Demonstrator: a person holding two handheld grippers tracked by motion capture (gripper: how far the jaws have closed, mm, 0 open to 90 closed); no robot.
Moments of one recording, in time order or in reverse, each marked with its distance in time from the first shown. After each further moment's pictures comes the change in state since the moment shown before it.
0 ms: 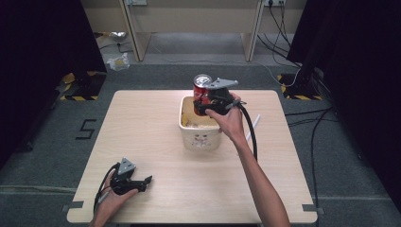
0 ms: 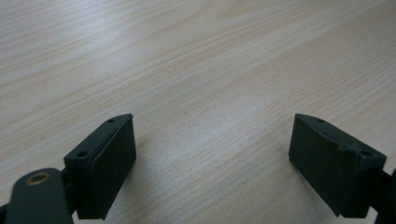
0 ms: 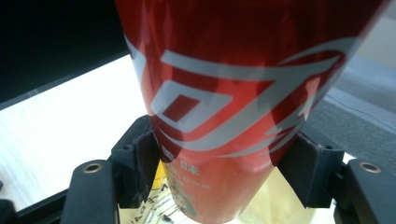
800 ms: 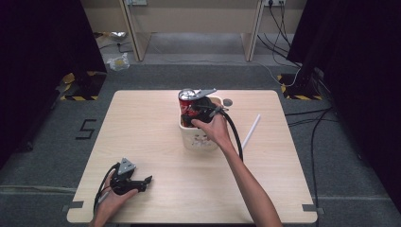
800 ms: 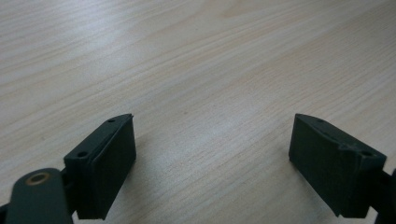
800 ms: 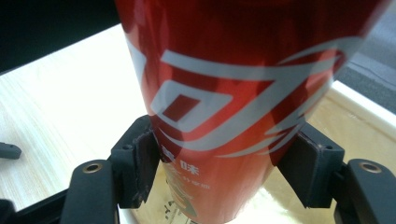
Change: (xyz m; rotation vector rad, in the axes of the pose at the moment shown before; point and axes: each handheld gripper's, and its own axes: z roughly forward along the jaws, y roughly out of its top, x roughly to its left) left arm 0.000 0.000 0.000 0.001 -0.002 -0.001; right arm 0.030 -0.017 0.046 0.156 0.076 -0.017
